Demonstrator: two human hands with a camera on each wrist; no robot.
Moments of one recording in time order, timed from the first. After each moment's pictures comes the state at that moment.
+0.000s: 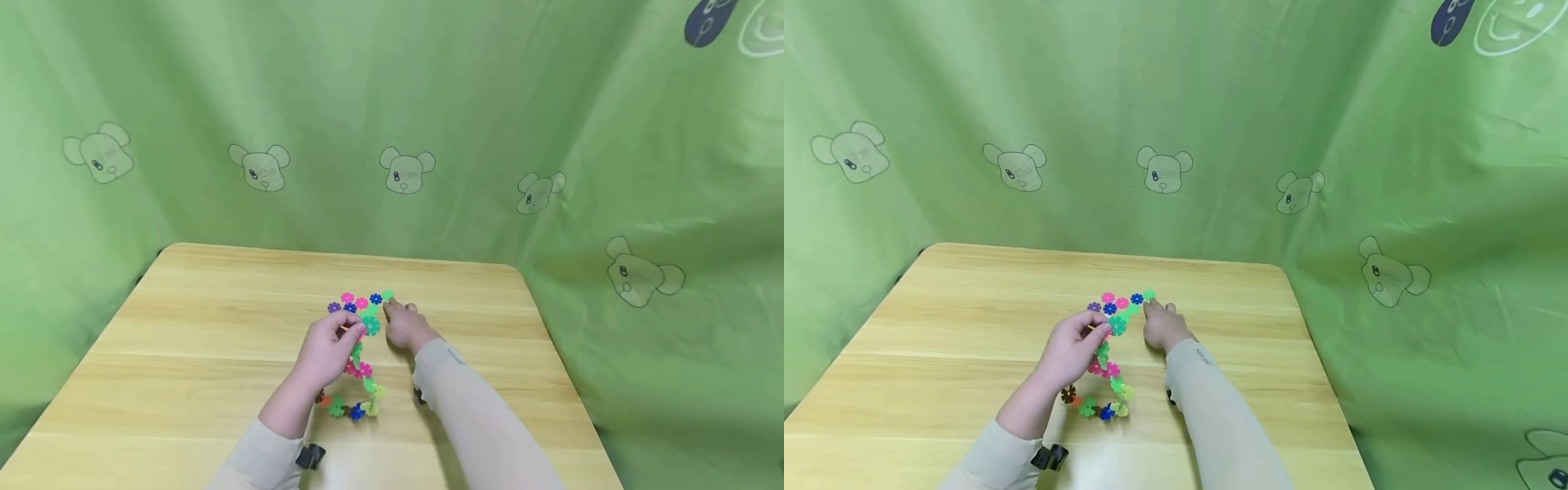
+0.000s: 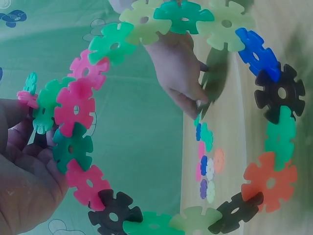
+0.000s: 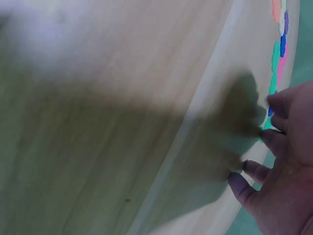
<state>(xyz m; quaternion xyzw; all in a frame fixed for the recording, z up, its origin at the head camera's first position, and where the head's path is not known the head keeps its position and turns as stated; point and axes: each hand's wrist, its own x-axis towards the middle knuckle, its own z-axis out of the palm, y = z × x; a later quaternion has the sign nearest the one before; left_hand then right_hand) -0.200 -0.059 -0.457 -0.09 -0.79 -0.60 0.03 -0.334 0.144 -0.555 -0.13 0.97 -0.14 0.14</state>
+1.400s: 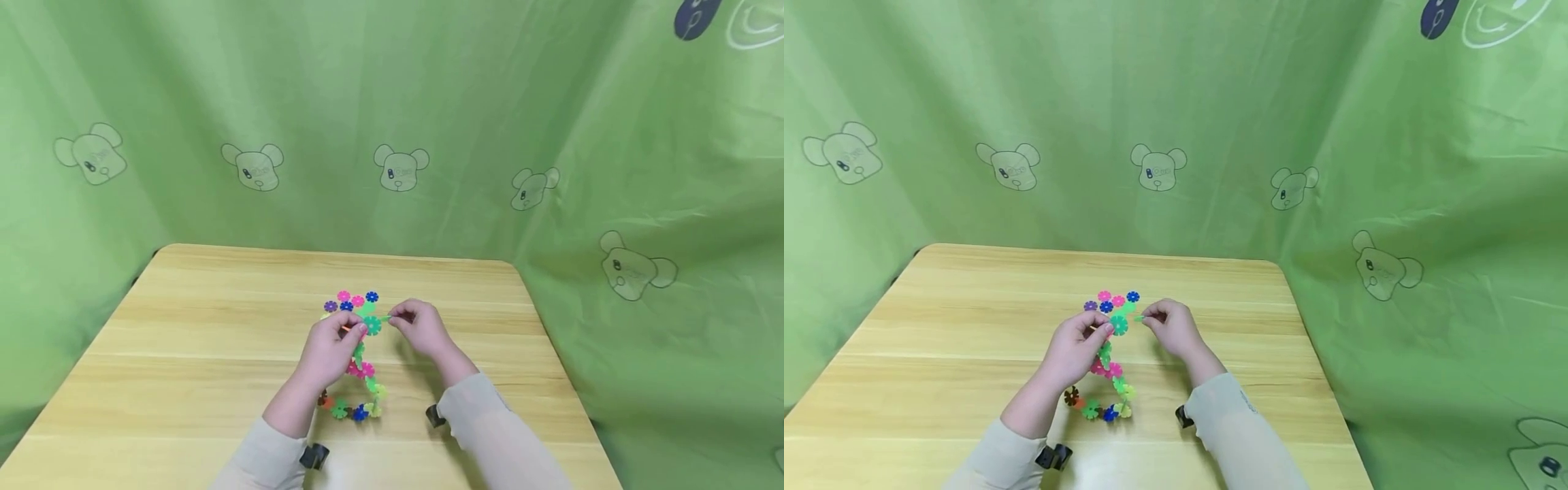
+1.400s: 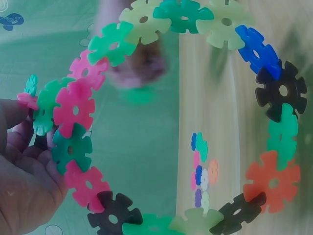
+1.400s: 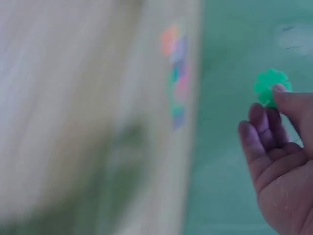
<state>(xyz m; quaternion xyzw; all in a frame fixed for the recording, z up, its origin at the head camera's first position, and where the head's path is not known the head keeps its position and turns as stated) -0.197 -0.047 -0.459 -0.08 -0.80 -0.60 0.02 -0.280 0.173 -0.511 -0.12 0.88 -0.46 -0.02</state>
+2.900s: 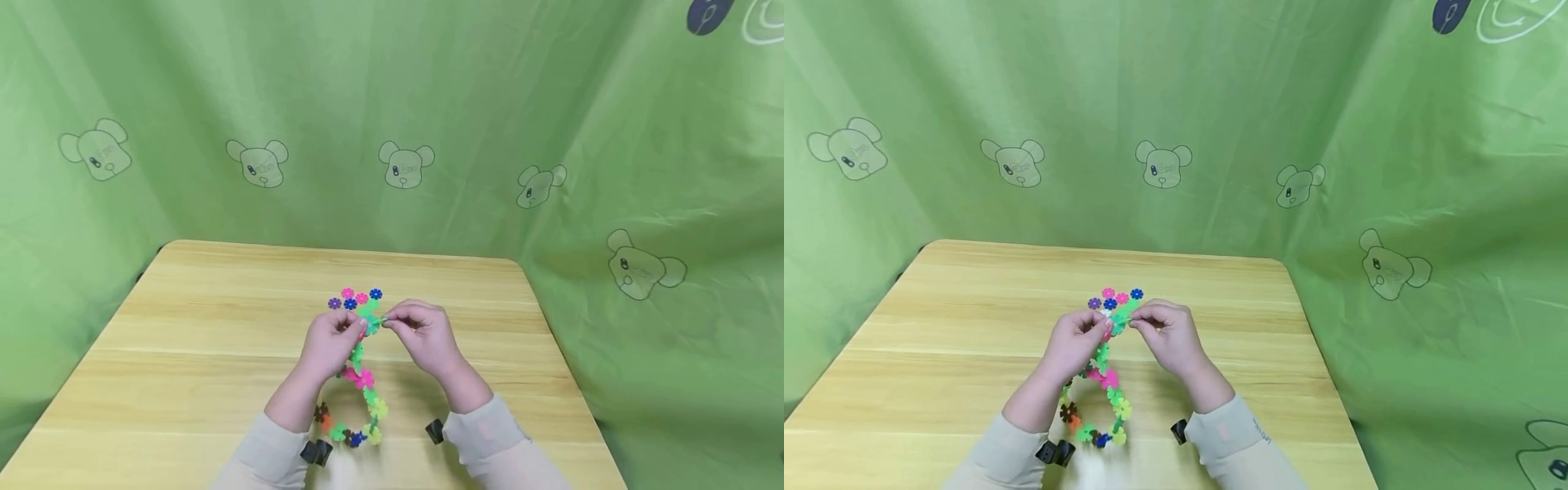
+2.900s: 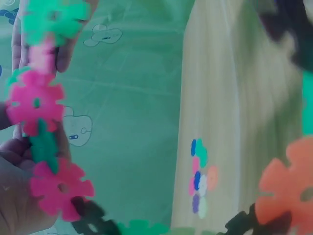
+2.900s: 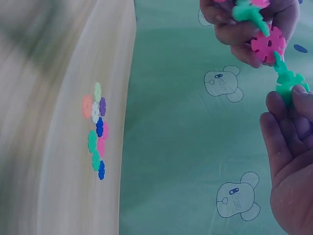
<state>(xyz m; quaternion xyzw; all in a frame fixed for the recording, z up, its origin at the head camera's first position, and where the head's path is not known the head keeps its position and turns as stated) -0.201 -0.050 -0.459 -0.06 -0.76 -0.65 0.02 -0.226 0.149 -0.456 -0.31 0.77 -0.54 -0.16</state>
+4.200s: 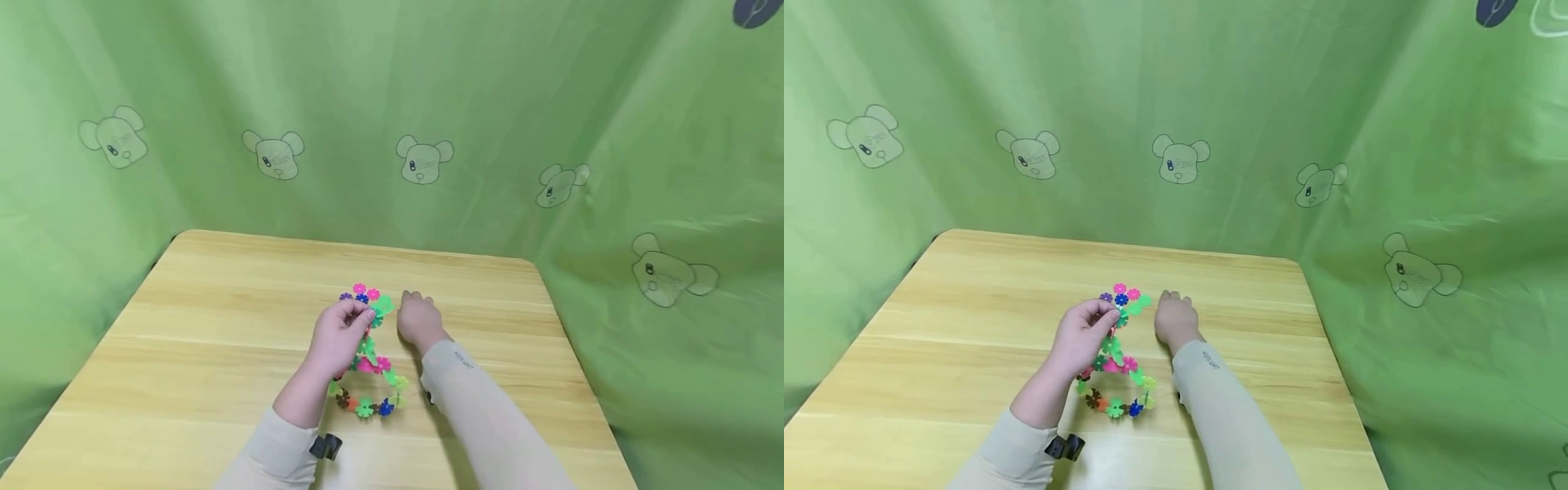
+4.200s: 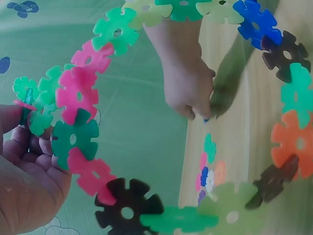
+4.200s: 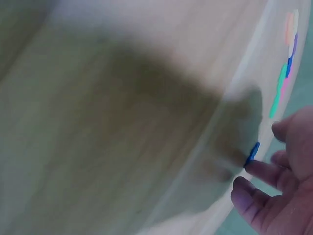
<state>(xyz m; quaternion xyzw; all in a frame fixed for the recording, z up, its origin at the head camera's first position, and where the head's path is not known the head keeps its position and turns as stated) -0.206 -0.062 -0.456 -0.06 -0.75 -0.66 0.05 -0.342 0.134 -0.568 -0.06 0.99 -0.09 0.10</state>
